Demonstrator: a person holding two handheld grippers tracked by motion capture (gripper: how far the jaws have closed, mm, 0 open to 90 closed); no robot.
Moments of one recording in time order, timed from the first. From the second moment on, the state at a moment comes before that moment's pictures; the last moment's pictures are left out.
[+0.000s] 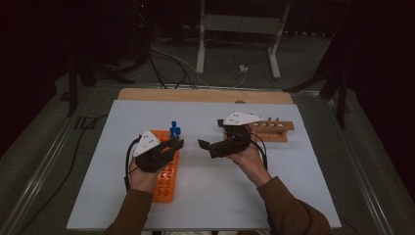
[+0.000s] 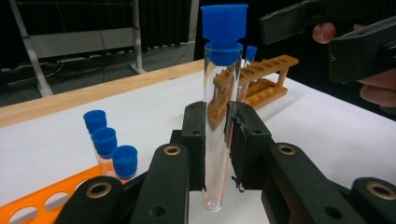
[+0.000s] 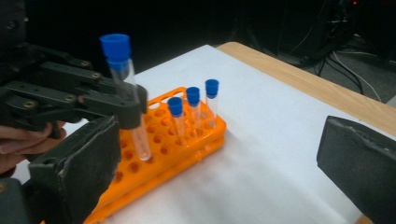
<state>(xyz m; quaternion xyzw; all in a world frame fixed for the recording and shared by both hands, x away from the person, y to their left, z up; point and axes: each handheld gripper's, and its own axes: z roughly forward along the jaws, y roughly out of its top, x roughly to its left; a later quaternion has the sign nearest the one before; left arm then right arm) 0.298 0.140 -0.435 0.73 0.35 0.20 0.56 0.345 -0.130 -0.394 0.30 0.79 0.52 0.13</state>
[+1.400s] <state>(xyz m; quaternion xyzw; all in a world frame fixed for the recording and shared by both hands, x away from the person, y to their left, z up) 0.317 0.150 -0.465 0.74 0.39 0.22 0.50 0.349 -0.171 -0.403 0.32 0.78 0.53 0.13</state>
